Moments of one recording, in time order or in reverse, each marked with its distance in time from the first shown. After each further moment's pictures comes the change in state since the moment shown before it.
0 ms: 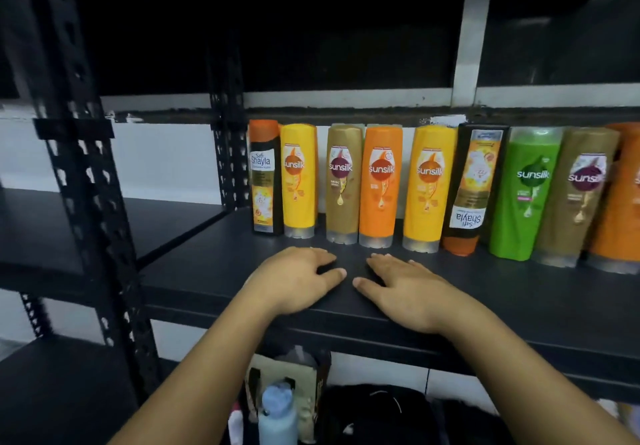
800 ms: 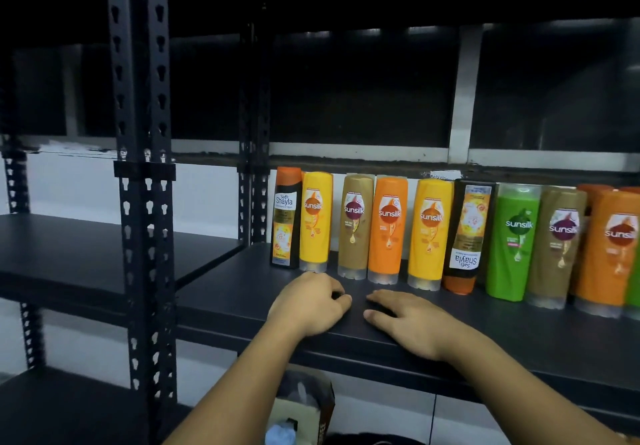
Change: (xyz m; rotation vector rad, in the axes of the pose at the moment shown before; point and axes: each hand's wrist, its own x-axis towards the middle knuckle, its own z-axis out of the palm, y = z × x) left_hand -0.011 0.002 -0.004 -0.068 0.123 0.004; right_hand -0.008 -0.005 -0.004 0.031 0.064 -0.027
